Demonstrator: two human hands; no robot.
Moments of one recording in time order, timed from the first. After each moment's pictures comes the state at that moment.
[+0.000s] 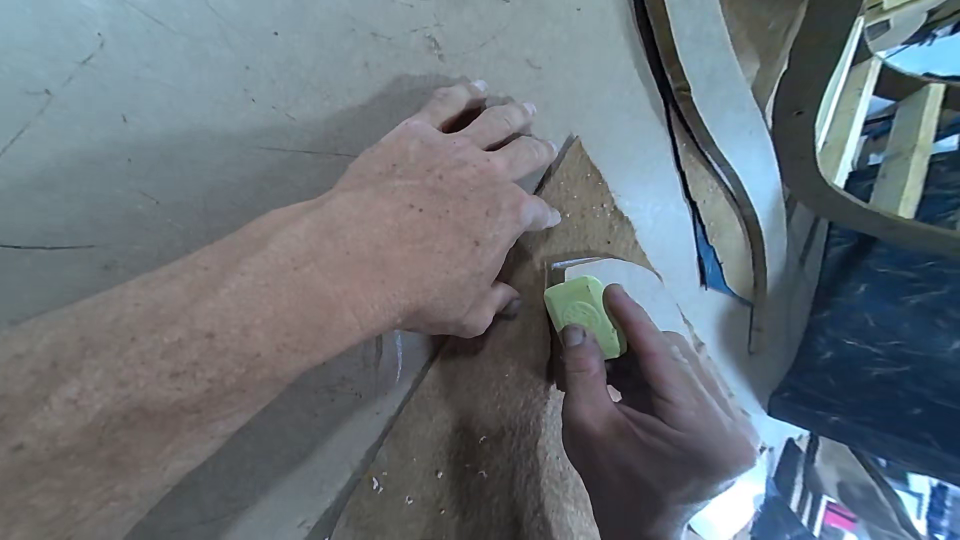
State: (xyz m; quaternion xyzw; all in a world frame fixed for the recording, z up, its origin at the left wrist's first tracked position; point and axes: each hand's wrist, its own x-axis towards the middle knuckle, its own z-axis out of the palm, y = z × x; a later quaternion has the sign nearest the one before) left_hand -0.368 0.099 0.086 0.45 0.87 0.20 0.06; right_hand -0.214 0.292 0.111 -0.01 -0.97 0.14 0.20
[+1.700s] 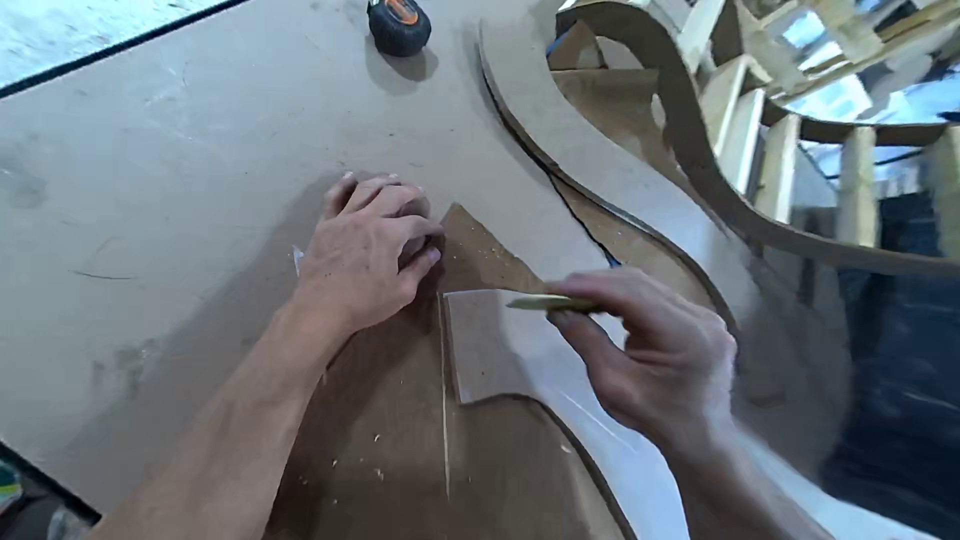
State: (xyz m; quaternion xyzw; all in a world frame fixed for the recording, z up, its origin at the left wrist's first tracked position) left_hand -0.351 0.143 0.077 0.21 0.93 0.29 -0.06; right_hand -0.283 0.409 0.173 0.25 -0.91 0.31 0.09
